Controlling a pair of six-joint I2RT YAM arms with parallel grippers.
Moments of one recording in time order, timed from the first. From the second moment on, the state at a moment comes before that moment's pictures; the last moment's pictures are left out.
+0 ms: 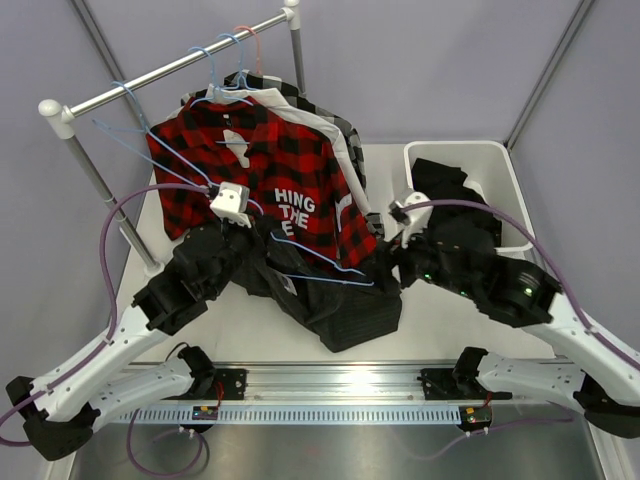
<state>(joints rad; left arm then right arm) -0.83 0.80 0.92 -0.24 -0.41 -0.24 0.98 0.88 1.25 -0.76 0.14 0.22</state>
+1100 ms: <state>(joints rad) -0.83 0.80 0.92 -0.24 -0.37 -0.23 0.98 1.21 1.22 -0.53 -0.18 0.14</state>
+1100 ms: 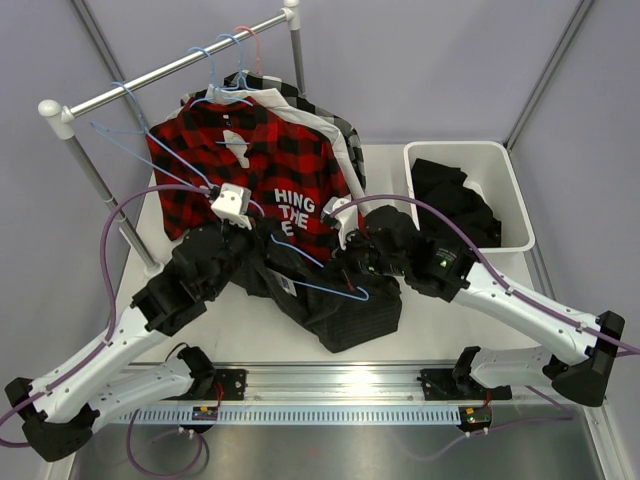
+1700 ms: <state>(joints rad) -0.83 0.71 0.99 -0.34 -0.35 -0.23 0.98 1.14 1.18 -0.53 -0.15 0.15</state>
